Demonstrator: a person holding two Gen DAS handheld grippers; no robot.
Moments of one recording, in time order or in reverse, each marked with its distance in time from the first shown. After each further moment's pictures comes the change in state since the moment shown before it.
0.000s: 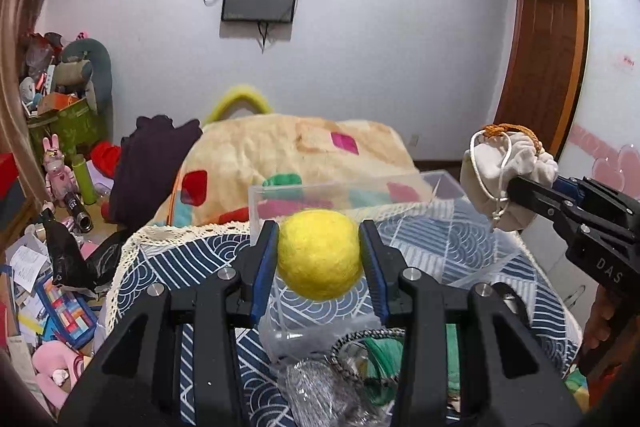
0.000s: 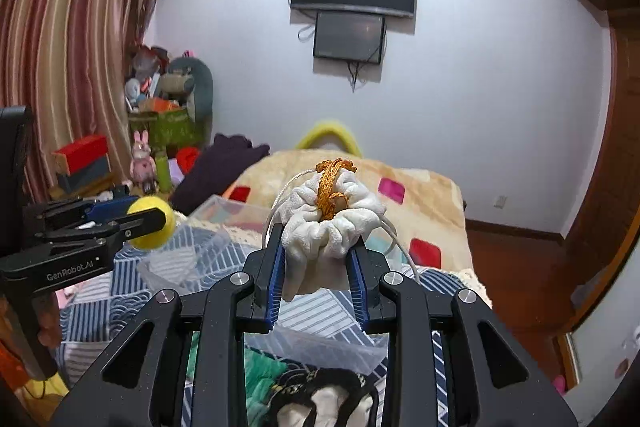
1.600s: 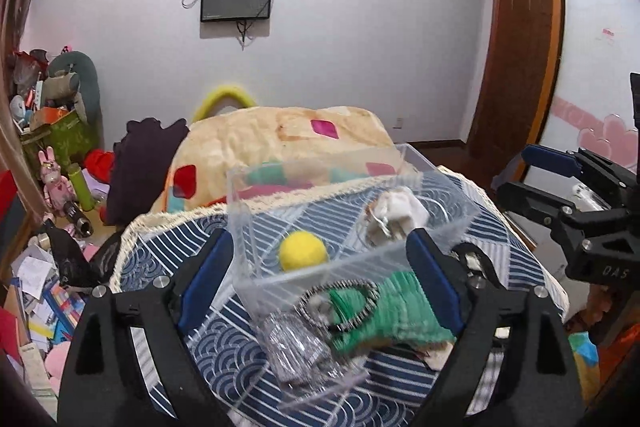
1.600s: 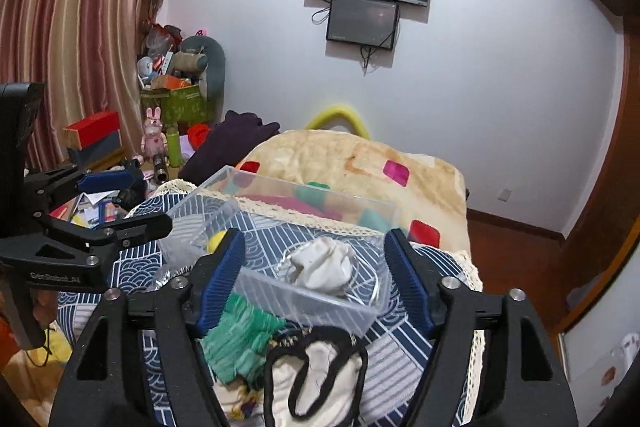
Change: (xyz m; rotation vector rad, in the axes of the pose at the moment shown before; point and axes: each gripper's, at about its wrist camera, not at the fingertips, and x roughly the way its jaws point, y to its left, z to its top) left arm -0.043 -0.032 -0.016 0.077 0.026 -0.042; right arm -0.022 -0.014 -0.002 -0.034 0.050 0.038
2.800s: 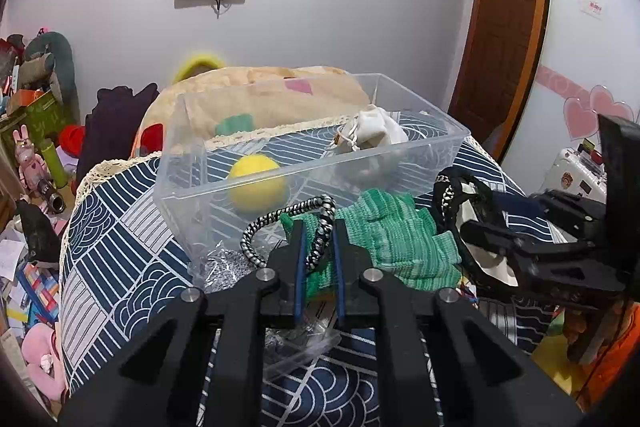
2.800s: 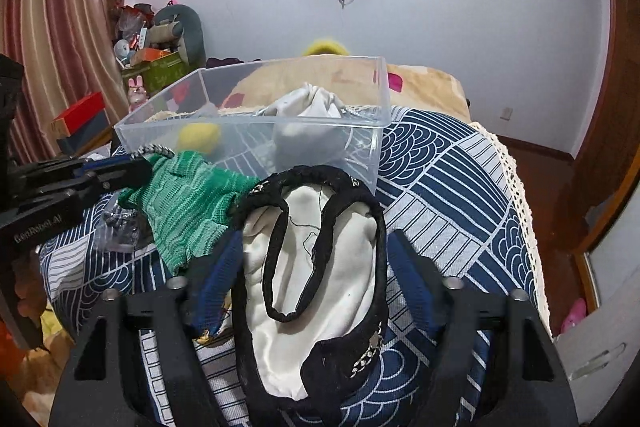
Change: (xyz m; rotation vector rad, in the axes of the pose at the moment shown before) left arm 0.035 -0.019 -0.056 0.020 0.090 -0.068; right arm 0.028 -0.007 -0.093 0.156 0.182 0.013
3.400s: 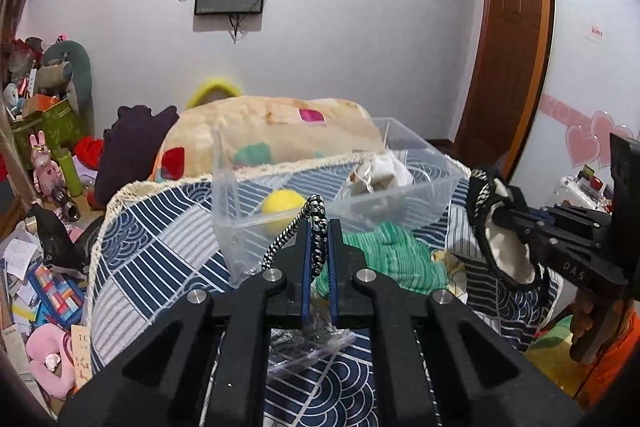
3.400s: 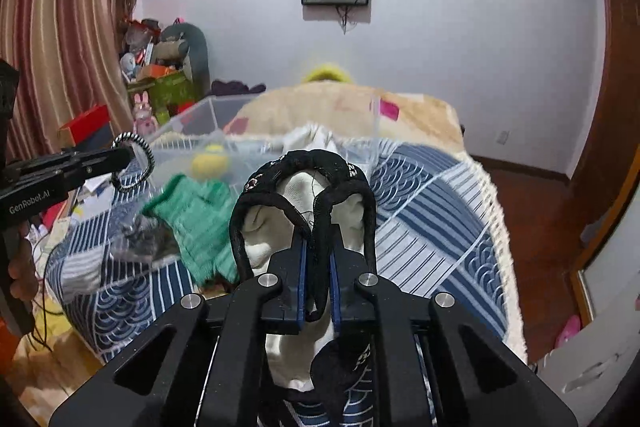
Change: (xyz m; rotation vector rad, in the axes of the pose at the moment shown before) left arm -0.045 0.015 0.013 -0.036 -0.108 0.028; right arm -0.037 -0.002 0.009 -0.020 -0.101 -0.013
